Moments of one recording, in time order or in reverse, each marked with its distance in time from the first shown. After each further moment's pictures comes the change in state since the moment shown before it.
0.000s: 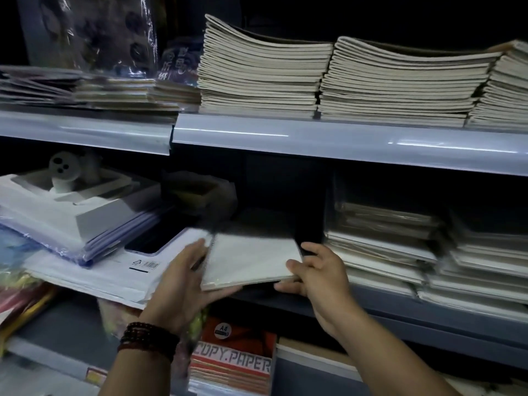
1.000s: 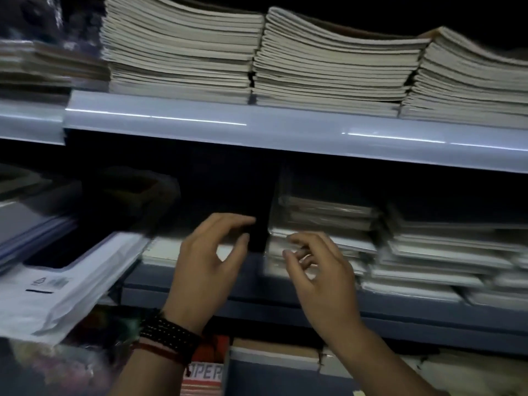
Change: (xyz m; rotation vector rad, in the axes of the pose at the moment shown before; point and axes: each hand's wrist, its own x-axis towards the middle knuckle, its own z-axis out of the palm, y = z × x) left_hand 0.015 -0.037 0.101 0.995 -0.166 1.033; right_hand -0.005 -0.009 -0.075 -0.745 0.261 -0.806
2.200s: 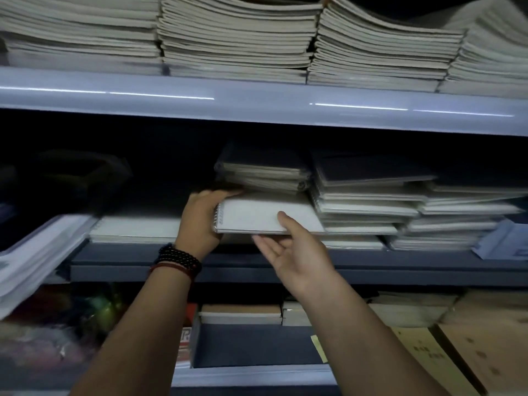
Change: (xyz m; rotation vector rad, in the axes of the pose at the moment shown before) left_hand 0.024 -0.014 0.093 0.109 -0.219 0.063; right_hand -0.004 0.009 -0.063 1.349 0.224 1.191
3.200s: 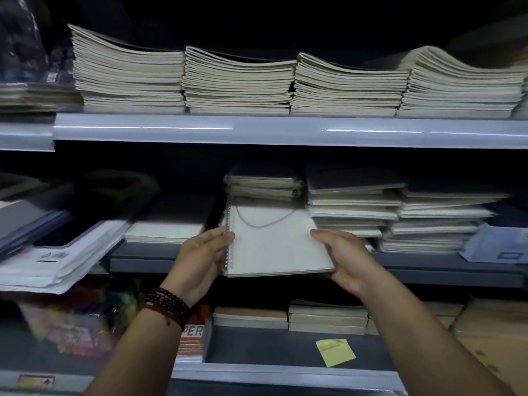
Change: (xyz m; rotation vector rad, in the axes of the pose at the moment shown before) left_hand -0.067 0.086 -0.037 -1.143 0.053 -0.892; right_hand -0.041 -0.074 -0.058 -0.621 -0.066 -0.128
